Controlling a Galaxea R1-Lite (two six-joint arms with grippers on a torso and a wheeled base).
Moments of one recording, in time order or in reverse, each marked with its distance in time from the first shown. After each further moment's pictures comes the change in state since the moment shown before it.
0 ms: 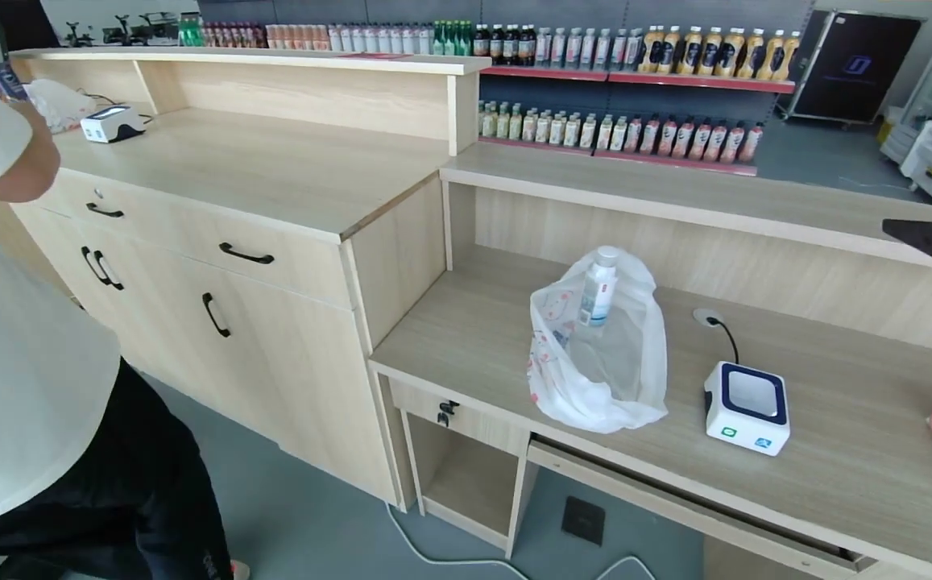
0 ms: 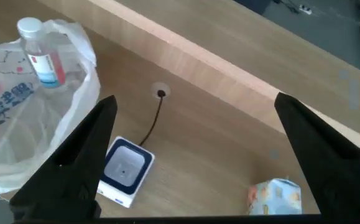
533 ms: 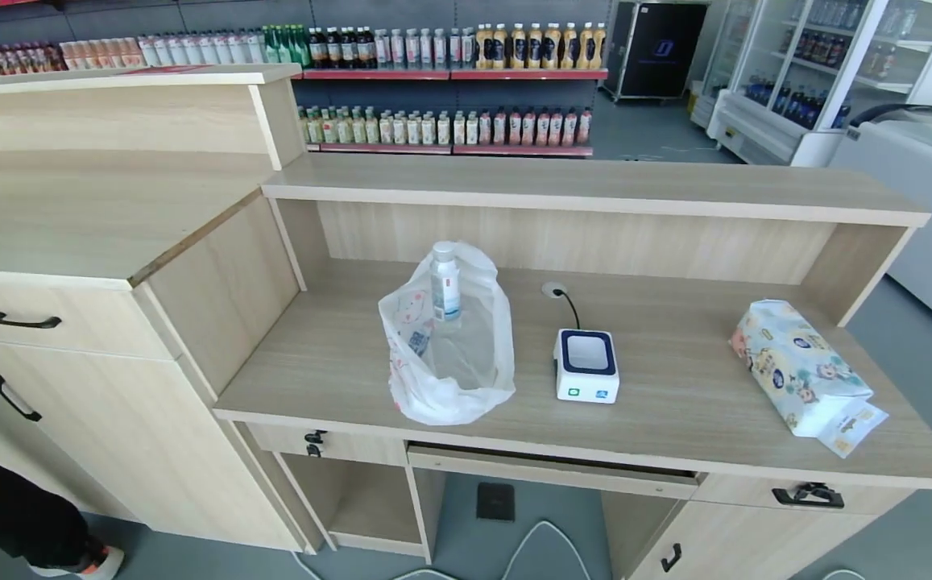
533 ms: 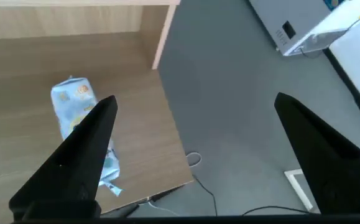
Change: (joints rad) left arm 0.000 0.000 0.000 0.000 0.000 0.000; right arm -0.209 0.192 -0.491 0.418 -0.255 0.094
